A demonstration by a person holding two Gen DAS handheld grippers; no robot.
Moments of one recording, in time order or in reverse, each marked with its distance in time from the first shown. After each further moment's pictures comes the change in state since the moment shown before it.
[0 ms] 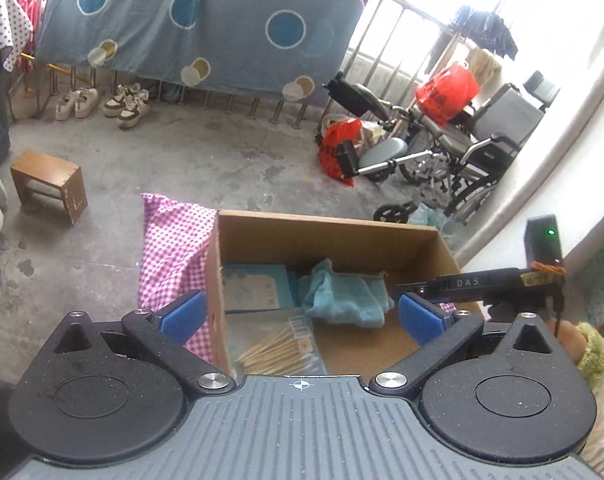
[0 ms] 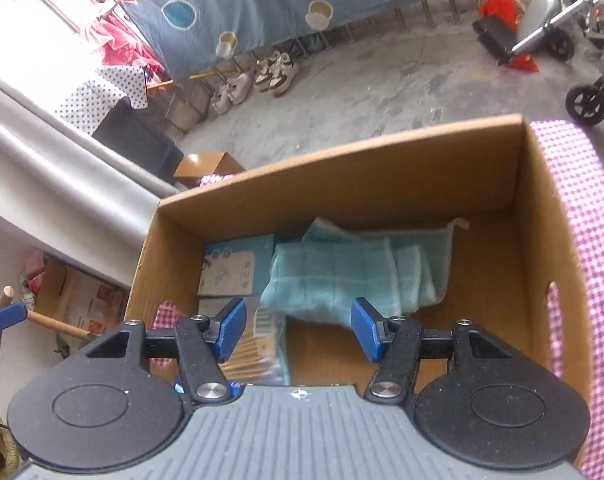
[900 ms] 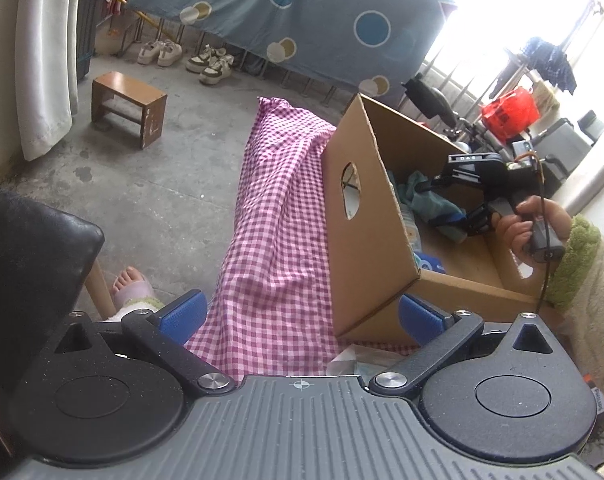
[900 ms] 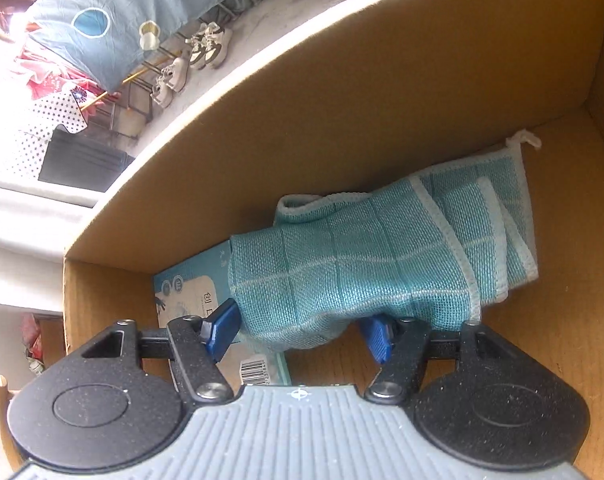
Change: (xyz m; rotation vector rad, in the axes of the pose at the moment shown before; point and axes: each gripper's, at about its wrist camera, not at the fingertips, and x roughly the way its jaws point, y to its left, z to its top) left arm -0.019 0.092 -0.163 -0.190 -0.038 0.099; right arm 0.117 -0.021 0.002 0.291 0.087 -0.027
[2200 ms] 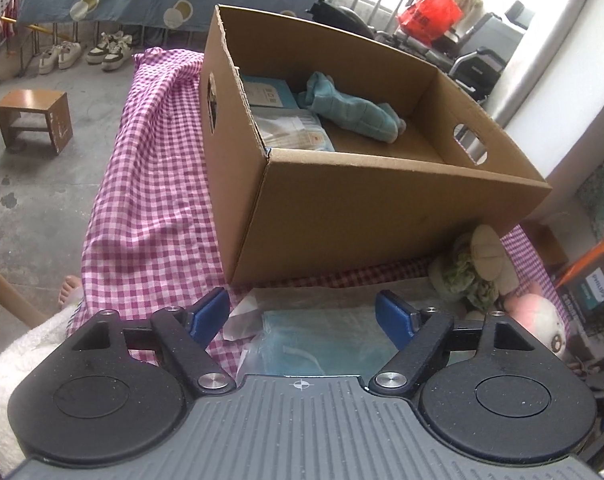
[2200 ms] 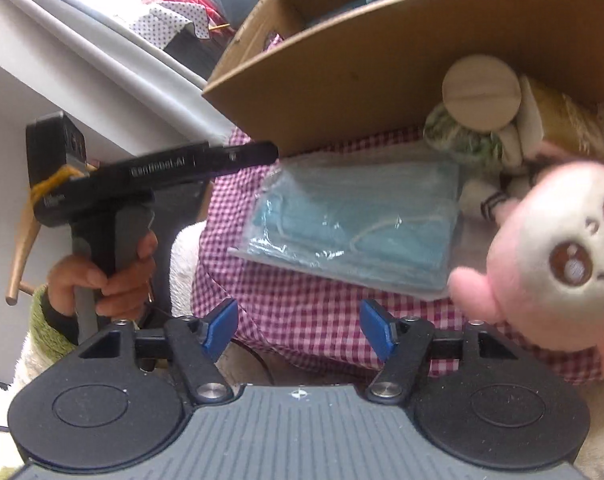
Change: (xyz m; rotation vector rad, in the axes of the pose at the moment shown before) left arm 0.062 -0.073 -0.040 0.277 0.157 -0.128; right arm -0.114 -0.009 -0.357 -0.323 -0.019 0.138
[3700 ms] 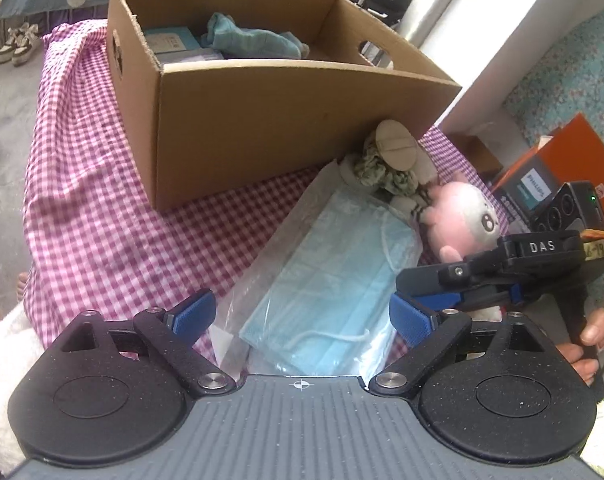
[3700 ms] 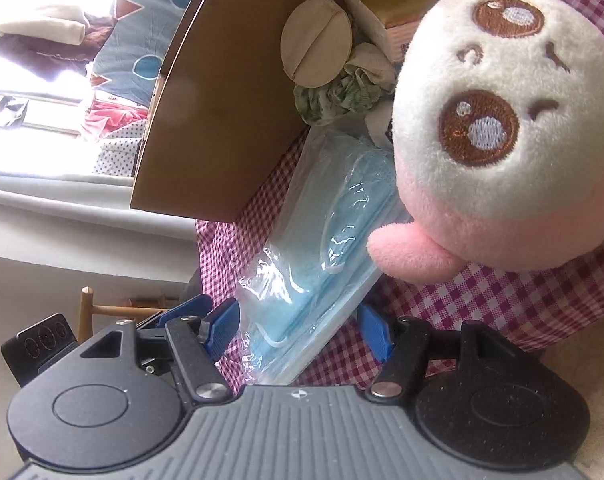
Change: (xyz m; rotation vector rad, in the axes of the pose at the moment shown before) left arm -0.010 -0.013 -0.042 0.197 0.185 -0.198; right arm 0.019 -0.077 -0.022 0.522 -0.158 0.174
